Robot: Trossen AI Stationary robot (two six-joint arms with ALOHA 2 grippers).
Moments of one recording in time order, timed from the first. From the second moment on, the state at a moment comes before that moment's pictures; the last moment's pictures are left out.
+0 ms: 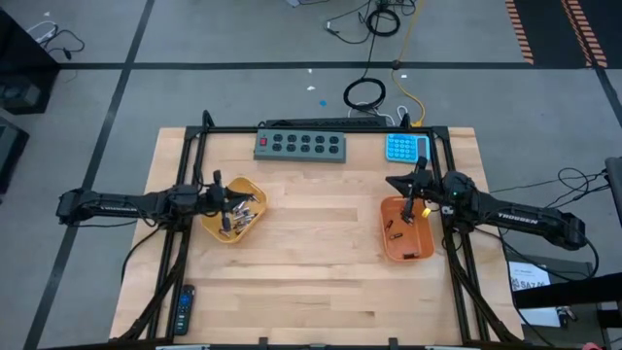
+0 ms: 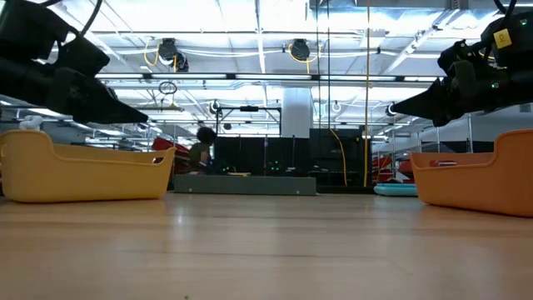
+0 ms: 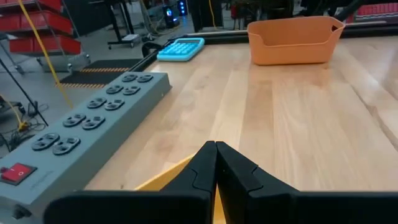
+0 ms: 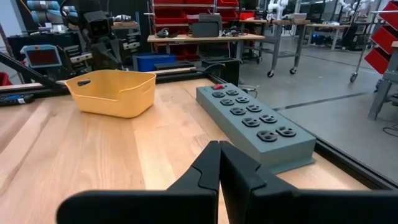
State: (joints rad) left arm 0.03 0.30 0.01 0.05 -0.22 0.09; right arm -0.37 0.32 0.01 0.23 0.00 0.02
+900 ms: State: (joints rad) left arm 0.03 0.30 0.00 0.06 -0.22 0.09; right arm -0.24 0.10 0.01 0.23 0.00 0.02
